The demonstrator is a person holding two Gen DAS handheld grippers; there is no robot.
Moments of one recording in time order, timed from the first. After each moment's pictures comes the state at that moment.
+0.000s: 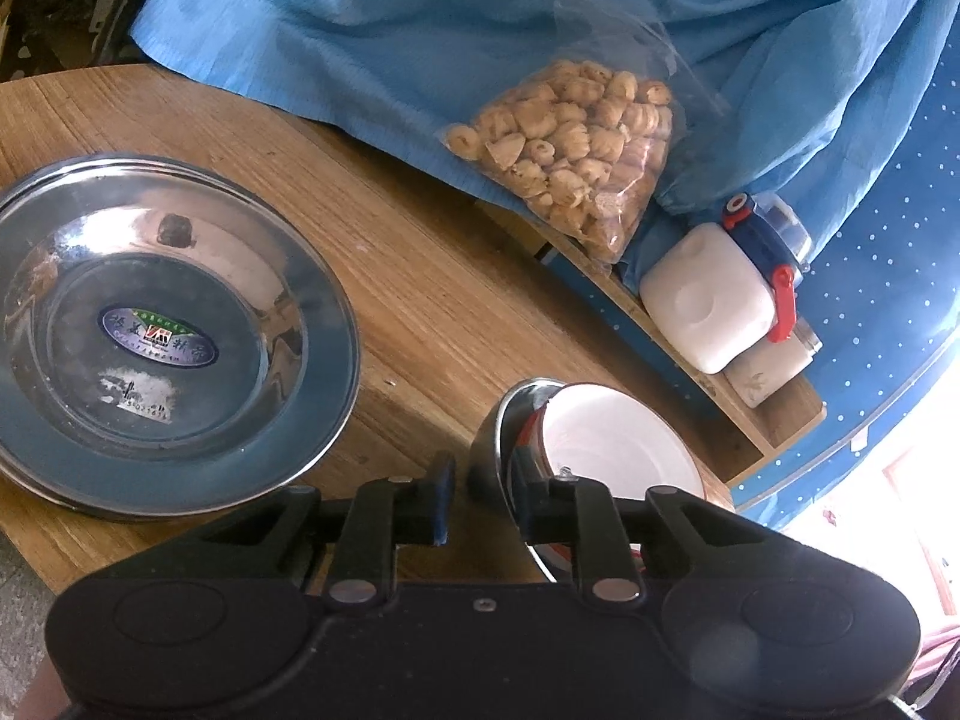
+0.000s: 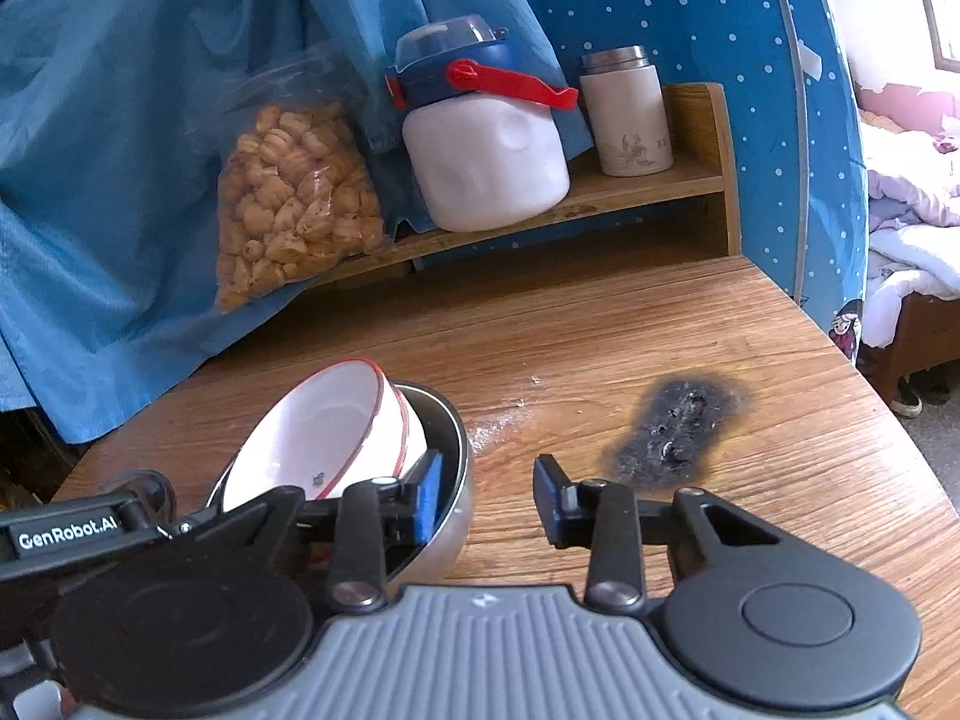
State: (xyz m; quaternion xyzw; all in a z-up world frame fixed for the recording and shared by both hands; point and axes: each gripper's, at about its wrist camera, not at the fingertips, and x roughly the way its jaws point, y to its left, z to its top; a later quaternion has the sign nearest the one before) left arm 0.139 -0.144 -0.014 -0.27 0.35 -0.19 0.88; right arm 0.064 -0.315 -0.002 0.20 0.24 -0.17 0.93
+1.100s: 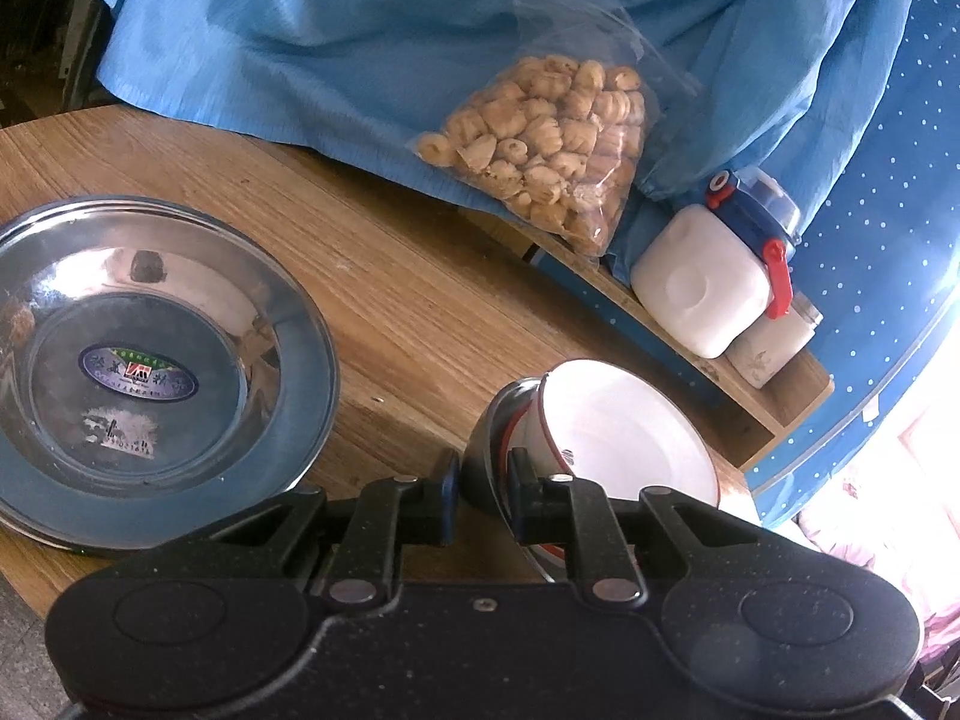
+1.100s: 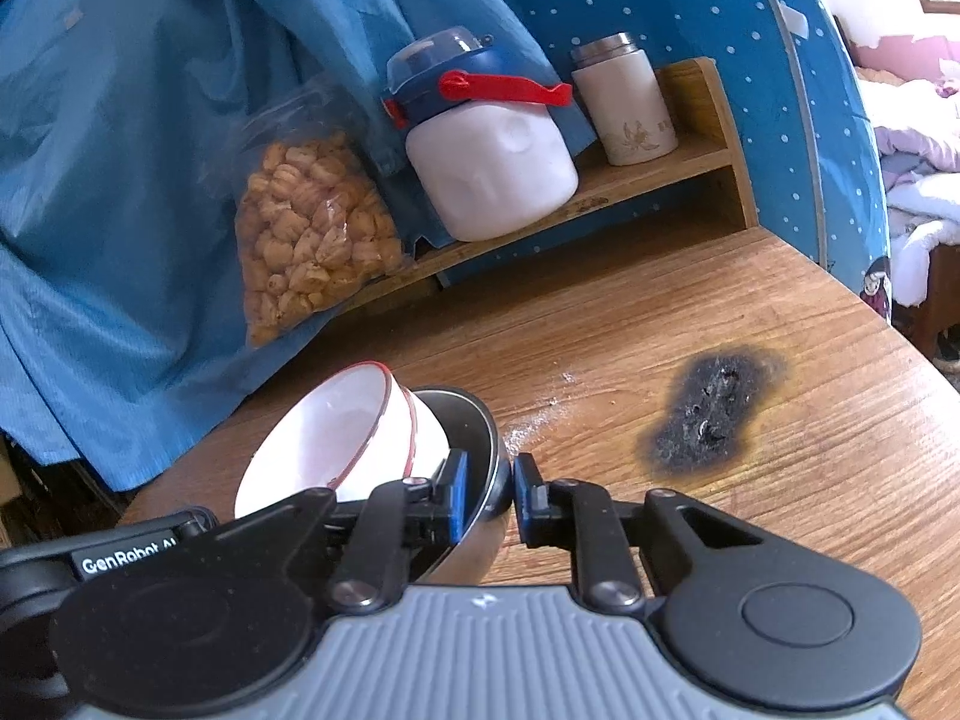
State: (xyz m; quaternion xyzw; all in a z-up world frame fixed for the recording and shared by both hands) left arm 0.142 -0.155 -0.013 -0.22 0.34 -0.20 0.89; right arm 0.056 -0.316 -0.009 0.26 0.21 -0.15 0.93
